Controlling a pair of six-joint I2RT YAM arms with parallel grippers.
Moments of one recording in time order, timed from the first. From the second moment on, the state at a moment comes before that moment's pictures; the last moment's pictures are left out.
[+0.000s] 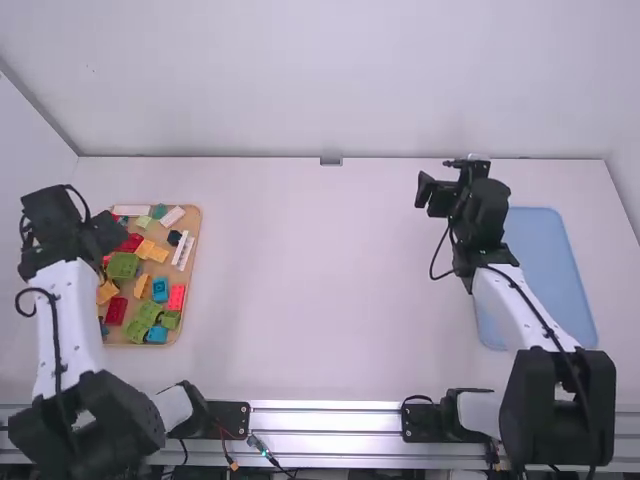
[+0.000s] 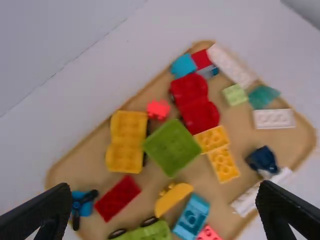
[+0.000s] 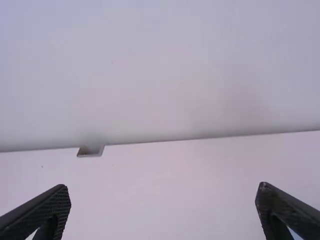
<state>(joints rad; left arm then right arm) 0.62 1.33 1.15 -0.71 -0.15 -0.19 0.03 1.40 0.81 0.29 -0.12 0.13</state>
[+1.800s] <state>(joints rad) 0.81 1.95 1.35 -0.79 -0.01 0.10 0.03 1.41 0.82 0.33 -0.12 0.13</state>
